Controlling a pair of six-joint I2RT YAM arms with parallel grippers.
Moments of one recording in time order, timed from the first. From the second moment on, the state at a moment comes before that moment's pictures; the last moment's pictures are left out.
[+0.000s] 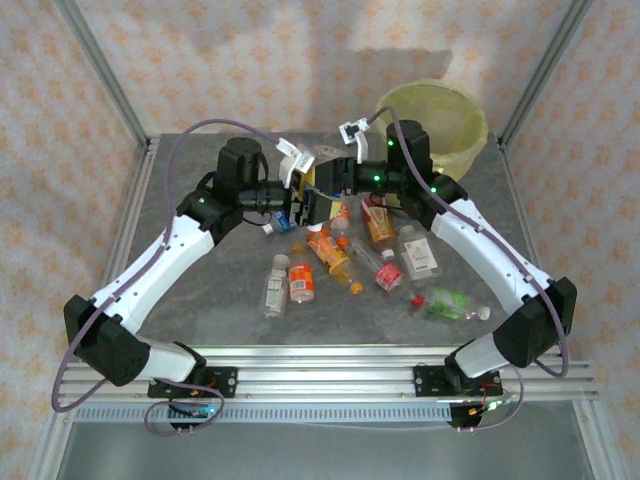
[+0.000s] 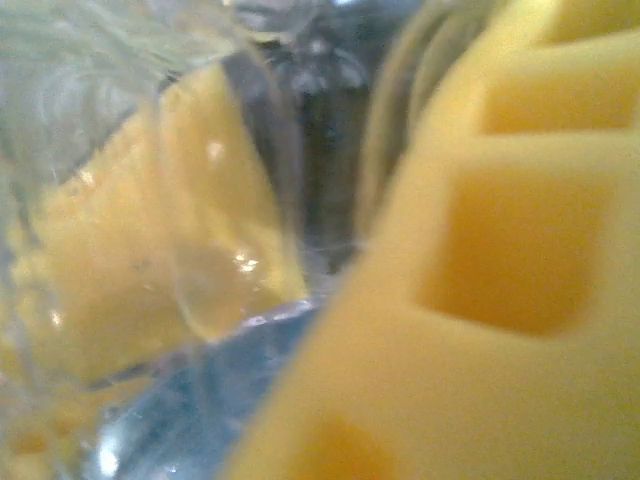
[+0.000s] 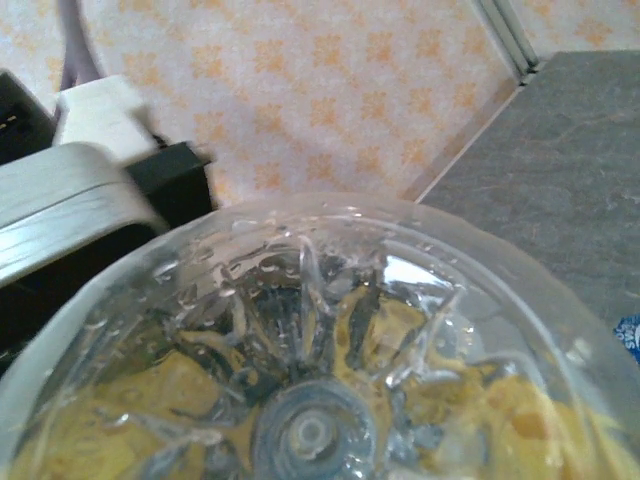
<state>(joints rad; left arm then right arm) -0.47 1.38 1.35 -0.36 0.76 -0.20 0.53 1.47 1.46 -0.27 -0.76 0.54</state>
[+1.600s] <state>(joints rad) -0.48 1.29 1.33 -0.53 0.32 -0.28 0.16 2.18 2.54 -1.07 0.47 0.11</state>
